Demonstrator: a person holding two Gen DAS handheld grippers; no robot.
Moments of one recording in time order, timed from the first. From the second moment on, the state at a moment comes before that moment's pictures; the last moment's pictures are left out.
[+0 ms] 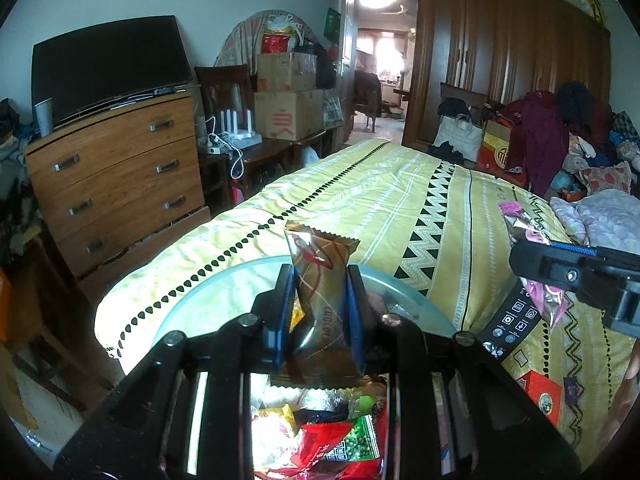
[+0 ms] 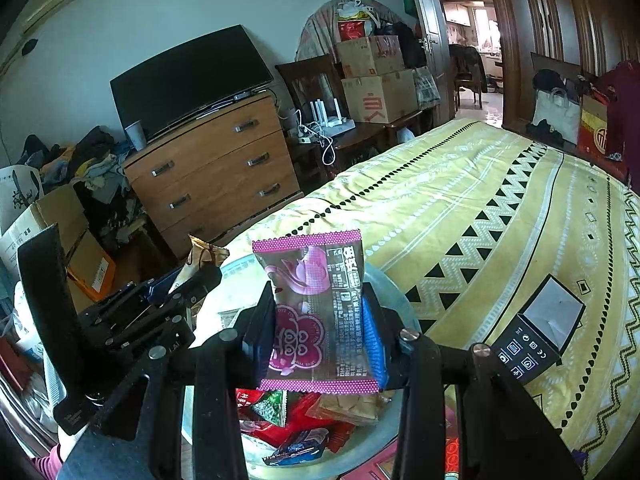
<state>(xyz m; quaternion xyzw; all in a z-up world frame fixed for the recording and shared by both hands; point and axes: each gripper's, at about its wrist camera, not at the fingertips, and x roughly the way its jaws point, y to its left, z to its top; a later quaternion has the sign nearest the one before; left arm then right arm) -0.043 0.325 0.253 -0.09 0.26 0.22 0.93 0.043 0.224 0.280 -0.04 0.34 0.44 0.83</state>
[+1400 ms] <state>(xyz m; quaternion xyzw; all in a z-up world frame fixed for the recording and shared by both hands) -0.038 0.334 0.251 -0.09 0.27 0.22 0.93 0.045 0.223 0.275 -0.03 0.34 0.44 0.83</state>
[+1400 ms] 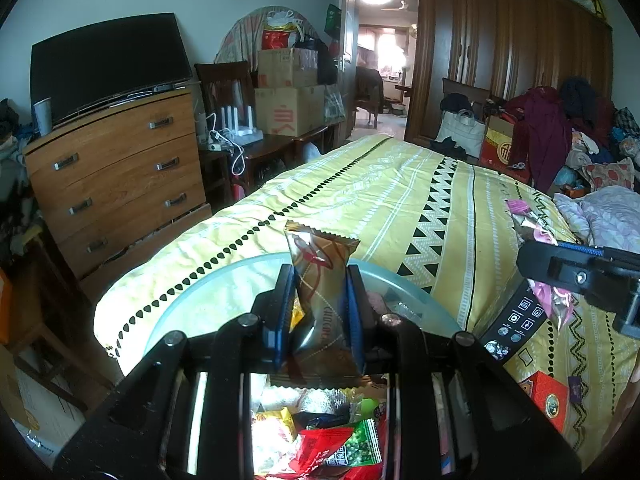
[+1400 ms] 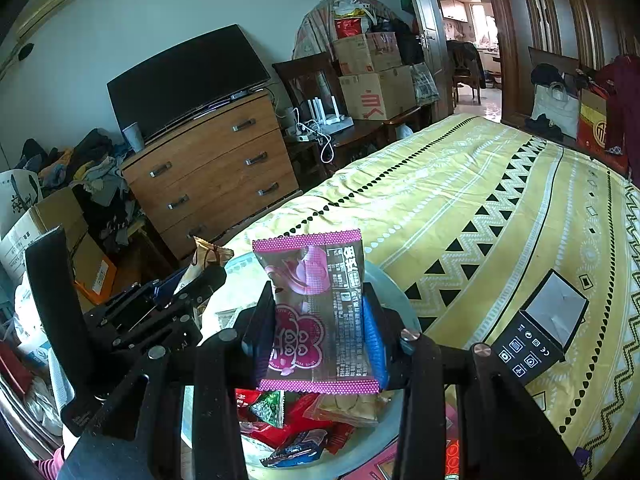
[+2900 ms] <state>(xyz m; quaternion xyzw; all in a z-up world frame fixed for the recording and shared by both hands) -0.036 0.349 0.227 -0.09 0.30 0.23 0.92 0.052 0.230 0.260 -0.03 0.36 0.44 0.82</state>
